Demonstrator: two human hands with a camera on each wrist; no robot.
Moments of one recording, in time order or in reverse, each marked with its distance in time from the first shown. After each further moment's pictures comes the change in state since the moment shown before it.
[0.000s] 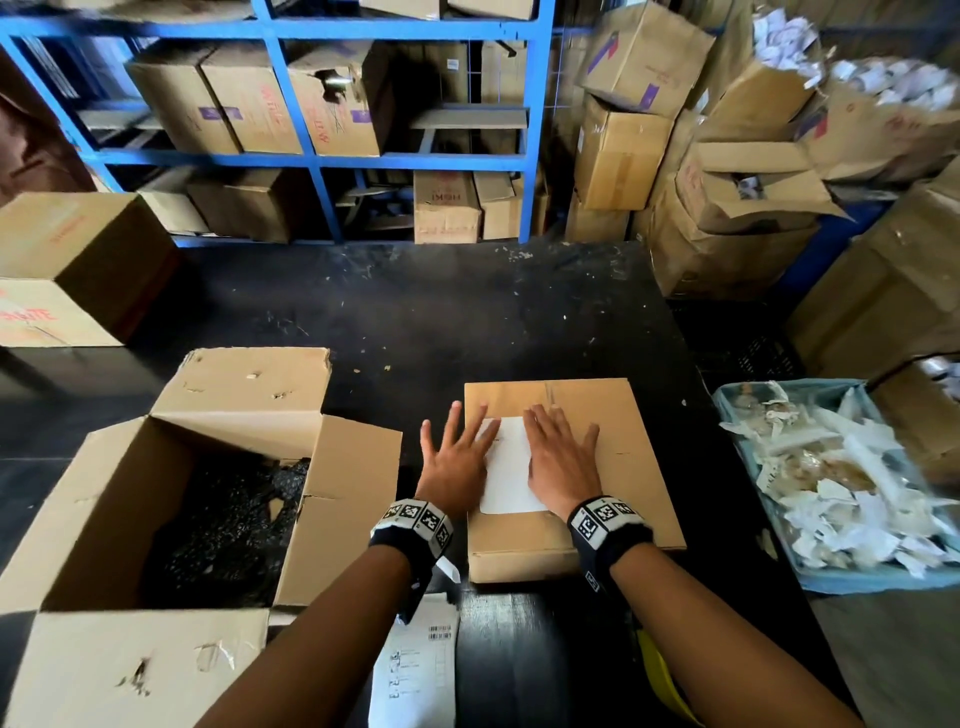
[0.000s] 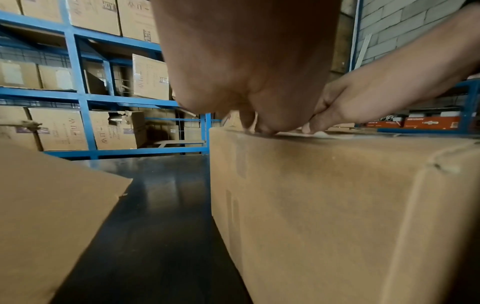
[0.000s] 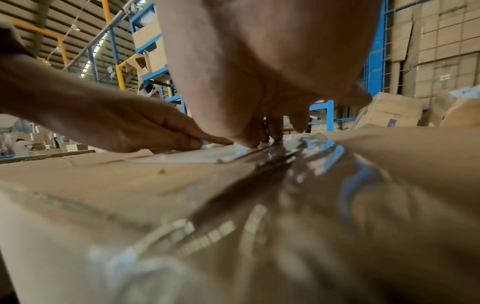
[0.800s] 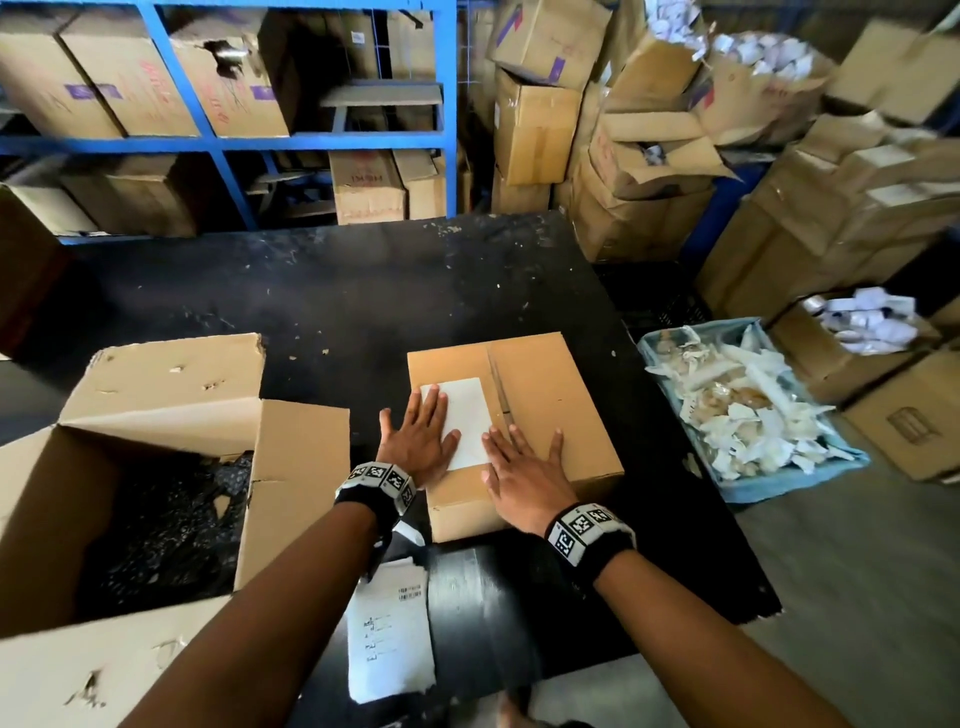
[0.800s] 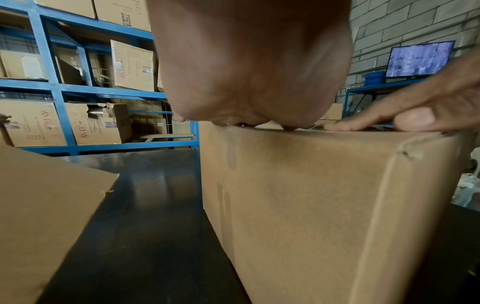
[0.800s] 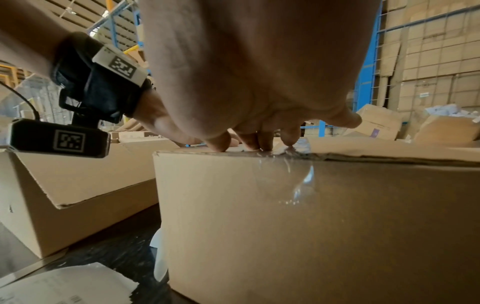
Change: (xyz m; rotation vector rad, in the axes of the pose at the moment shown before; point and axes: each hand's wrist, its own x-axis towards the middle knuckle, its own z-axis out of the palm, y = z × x) left_hand -0.002 0.002 0.017 -0.025 -0.186 0.096; right_hand -0.091 0.001 0.017 -0.006 -0.241 -0.018
